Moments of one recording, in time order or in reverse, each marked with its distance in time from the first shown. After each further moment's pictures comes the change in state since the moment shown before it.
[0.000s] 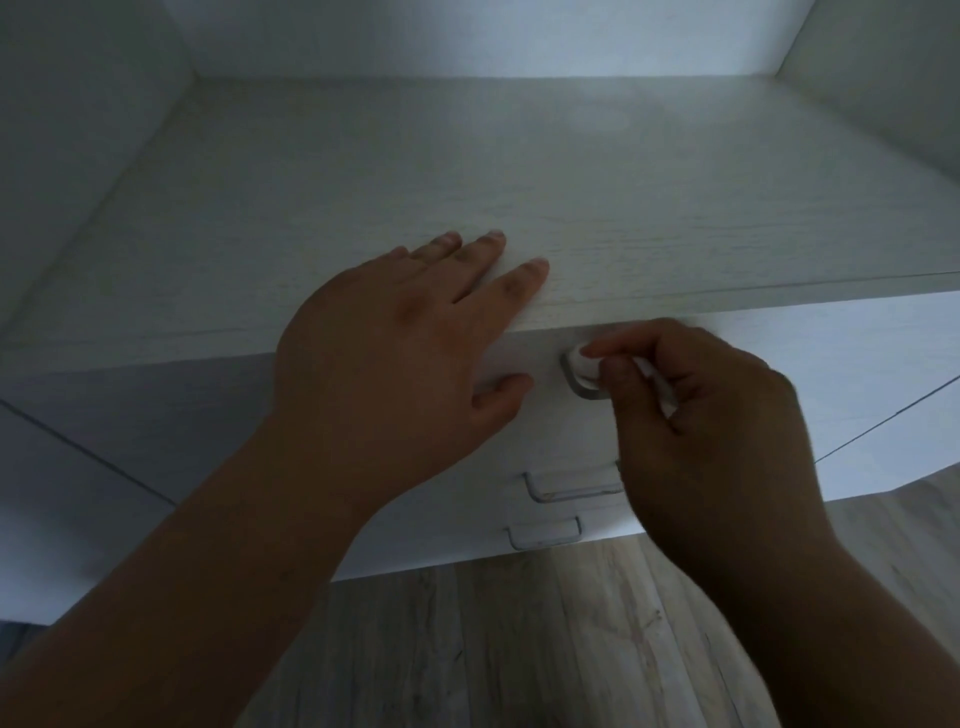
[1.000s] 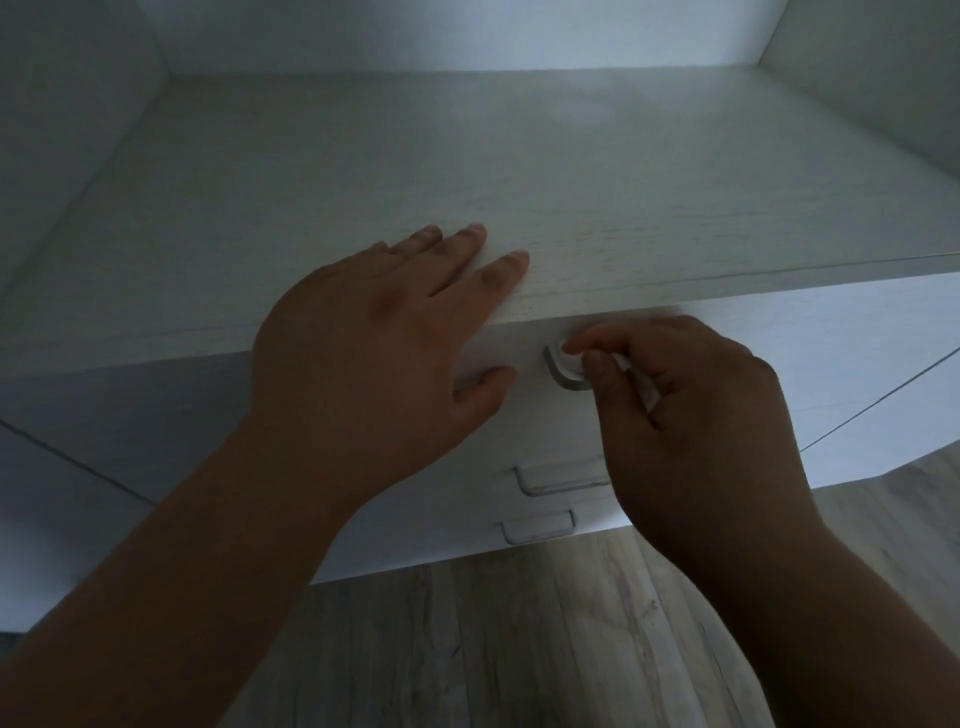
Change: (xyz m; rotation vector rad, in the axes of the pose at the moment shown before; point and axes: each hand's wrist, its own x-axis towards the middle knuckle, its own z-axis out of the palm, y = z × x) left_hand 0.000 0.001 -0.001 -0.010 0.008 0.005; right_hand 0.002 0.004 -0.004 -0.063 -0.011 -0.071
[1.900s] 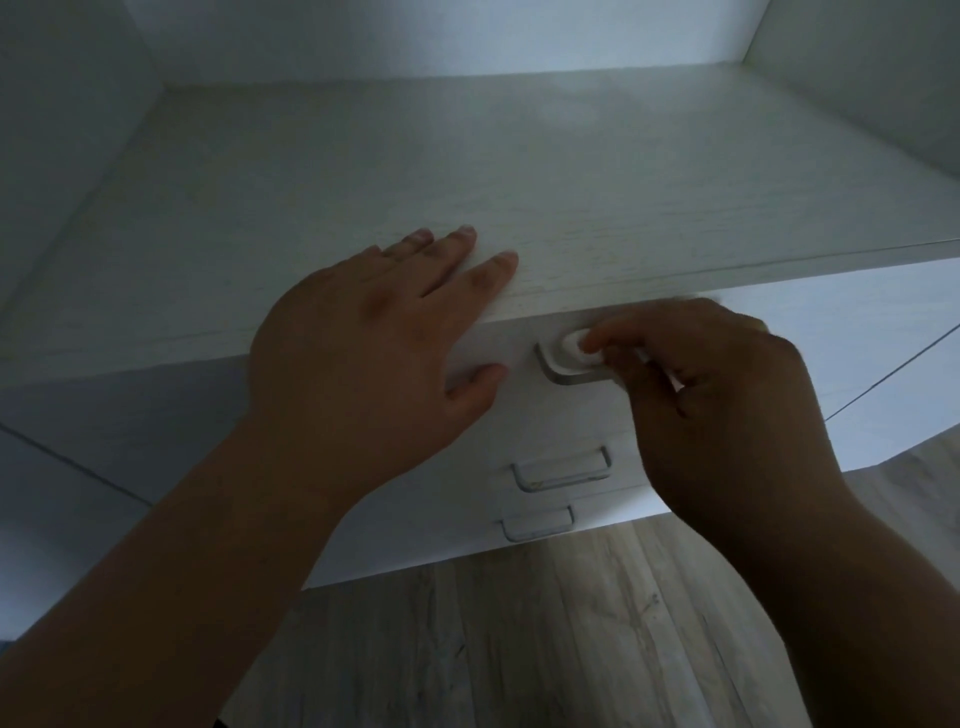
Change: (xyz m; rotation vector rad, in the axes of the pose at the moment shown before) left_hand 0.001 0.000 0.001 0.004 0.010 -0.003; right_hand 0.004 0.017 -0.014 -0.038 -0.026 -0.088
